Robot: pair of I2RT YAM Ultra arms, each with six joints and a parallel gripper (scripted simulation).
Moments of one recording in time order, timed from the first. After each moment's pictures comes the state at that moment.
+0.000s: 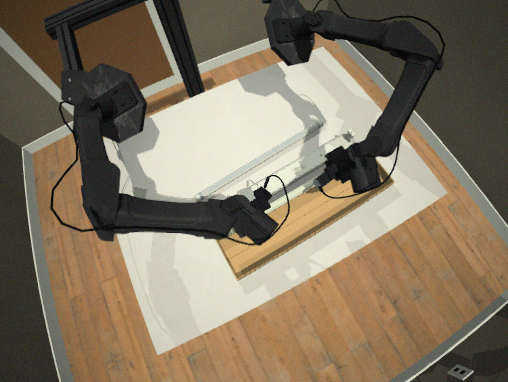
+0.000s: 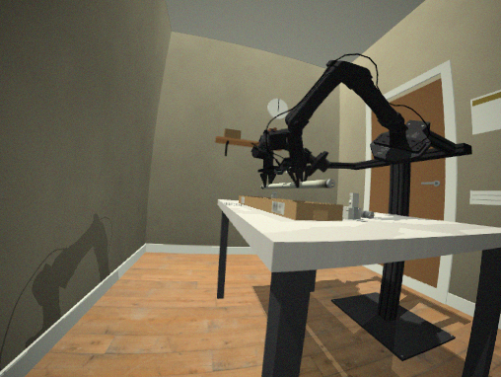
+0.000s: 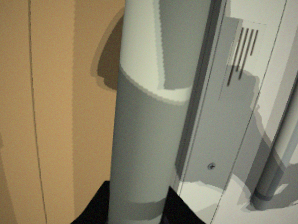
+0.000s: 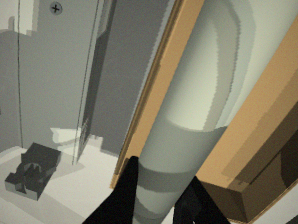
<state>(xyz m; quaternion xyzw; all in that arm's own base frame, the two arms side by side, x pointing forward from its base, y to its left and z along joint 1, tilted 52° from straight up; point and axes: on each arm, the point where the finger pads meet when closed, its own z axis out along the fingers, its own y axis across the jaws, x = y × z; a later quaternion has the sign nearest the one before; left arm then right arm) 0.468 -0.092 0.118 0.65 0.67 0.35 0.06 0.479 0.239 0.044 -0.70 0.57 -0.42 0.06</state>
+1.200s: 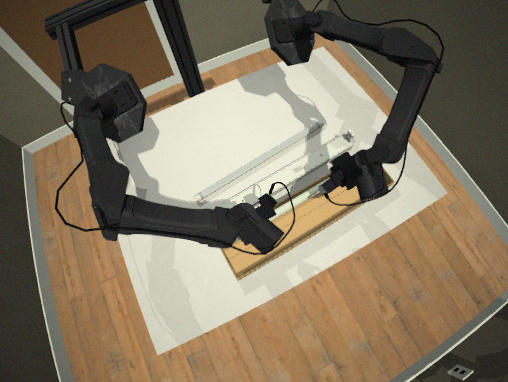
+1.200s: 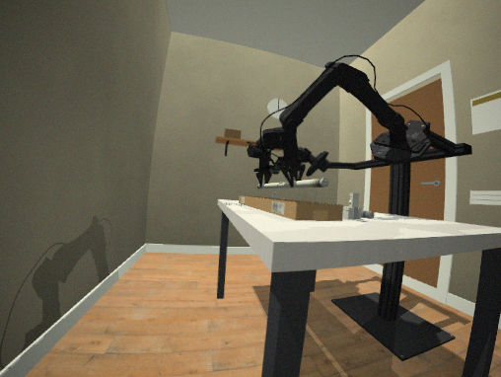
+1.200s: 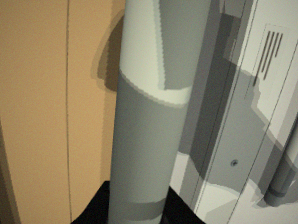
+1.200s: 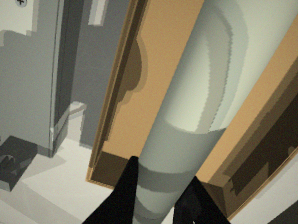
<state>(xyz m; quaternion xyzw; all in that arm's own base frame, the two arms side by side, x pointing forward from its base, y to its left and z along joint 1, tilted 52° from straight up) 0.485 -0.096 0.136 0.65 0.67 0.35 0.06 0.496 0.249 0.059 -0.70 0.57 -0.42 0.06</state>
